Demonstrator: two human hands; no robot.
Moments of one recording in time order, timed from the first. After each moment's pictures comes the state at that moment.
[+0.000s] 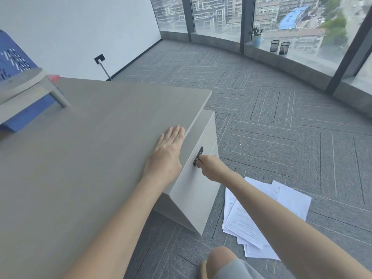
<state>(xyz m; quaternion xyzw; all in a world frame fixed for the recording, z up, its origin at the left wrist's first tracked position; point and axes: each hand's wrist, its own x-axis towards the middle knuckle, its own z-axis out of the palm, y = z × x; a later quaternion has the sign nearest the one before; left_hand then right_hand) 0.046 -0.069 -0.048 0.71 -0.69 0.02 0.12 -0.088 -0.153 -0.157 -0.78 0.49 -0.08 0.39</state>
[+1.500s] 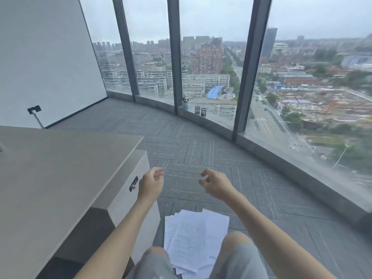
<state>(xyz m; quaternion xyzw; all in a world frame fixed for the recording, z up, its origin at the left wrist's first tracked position) -0.127 -0.006 -0.016 0.68 -0.55 -0.25 0.41 -0.349 -0.011 -0.007 -0.69 0.64 -0.19 0.28</state>
